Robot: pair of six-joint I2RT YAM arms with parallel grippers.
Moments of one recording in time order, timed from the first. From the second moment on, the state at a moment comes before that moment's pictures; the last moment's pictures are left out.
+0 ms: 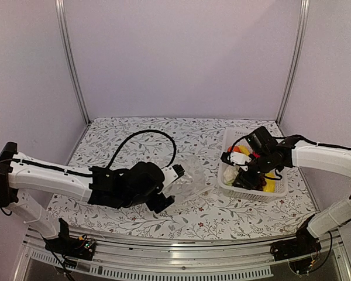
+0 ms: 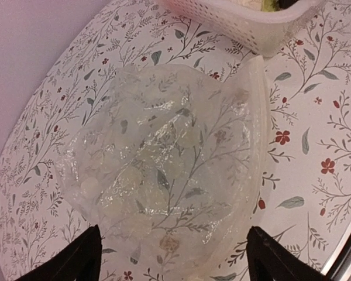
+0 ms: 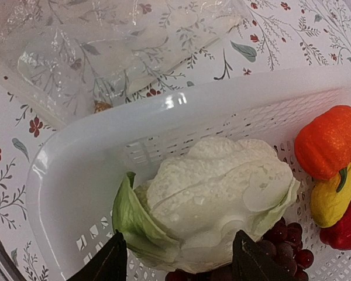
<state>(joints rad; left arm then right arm) -1.24 1.47 0.90 -0.24 -0.49 0.03 0.61 1.43 0.94 -0.58 -0.09 -0.46</state>
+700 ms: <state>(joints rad) -1.30 1.68 0.99 -0.21 -0.53 0.09 0.62 1.13 0.77 -0.62 -0.09 -0.51</state>
